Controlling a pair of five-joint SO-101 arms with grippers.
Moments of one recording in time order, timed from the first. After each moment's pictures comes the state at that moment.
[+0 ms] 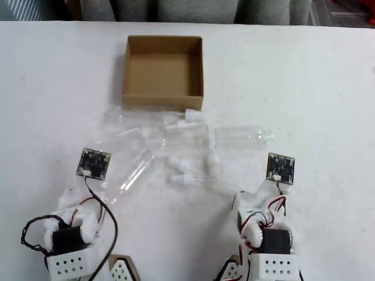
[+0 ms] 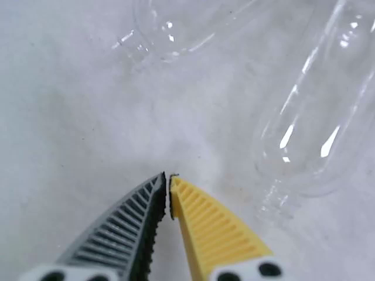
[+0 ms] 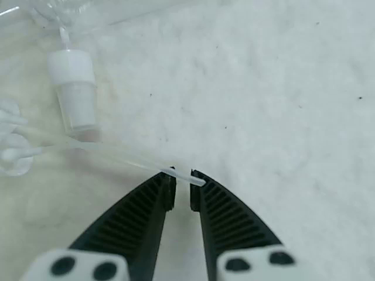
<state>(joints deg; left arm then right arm) -18.4 -103.5 97.1 73.4 -22.3 -2.0 -102.9 96.4 72.7 -8.7</state>
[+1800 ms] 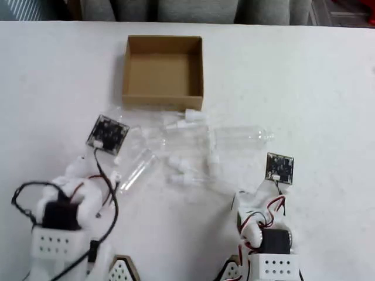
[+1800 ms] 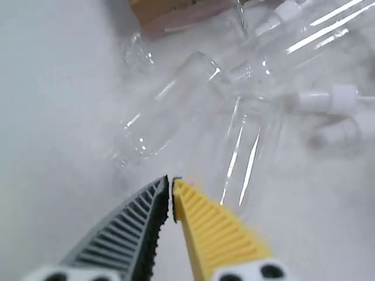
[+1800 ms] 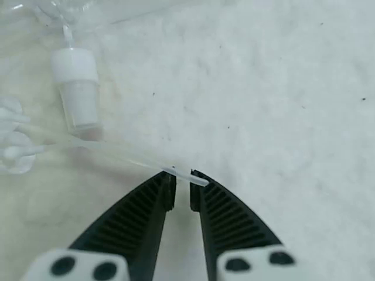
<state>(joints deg) -0.7 -71.4 63.6 71.3 -15.3 -2.6 -102.9 96.4 72.7 -8.7</state>
